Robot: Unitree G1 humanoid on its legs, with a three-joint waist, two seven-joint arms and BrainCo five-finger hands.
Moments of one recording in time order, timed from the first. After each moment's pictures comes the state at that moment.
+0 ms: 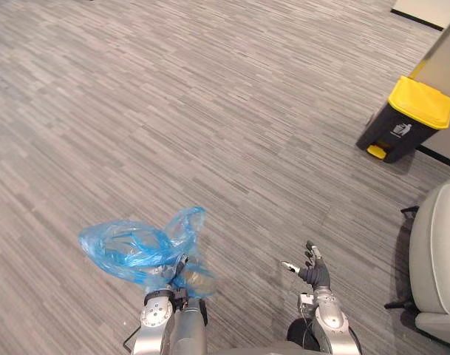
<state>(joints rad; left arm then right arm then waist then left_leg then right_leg) 0.20 0.02 0.01 0.32 -0.01 -0.16 0.11 0.21 0.02 -0.04 0.33 -0.04 -0.15 -0.15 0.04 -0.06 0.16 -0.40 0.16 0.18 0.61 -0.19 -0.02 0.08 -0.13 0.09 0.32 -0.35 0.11</state>
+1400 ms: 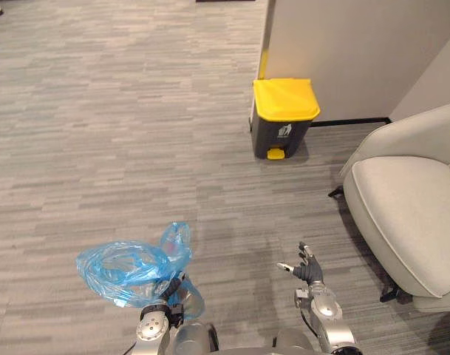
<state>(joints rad) 0.22 0.07 0.00 0.42 -0.01 -0.16 0.11 0.08 -0.01 -0.03 0.55 -0.09 -0.13 -0.13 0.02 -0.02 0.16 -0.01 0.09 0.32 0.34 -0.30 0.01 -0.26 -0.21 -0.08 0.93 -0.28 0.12</state>
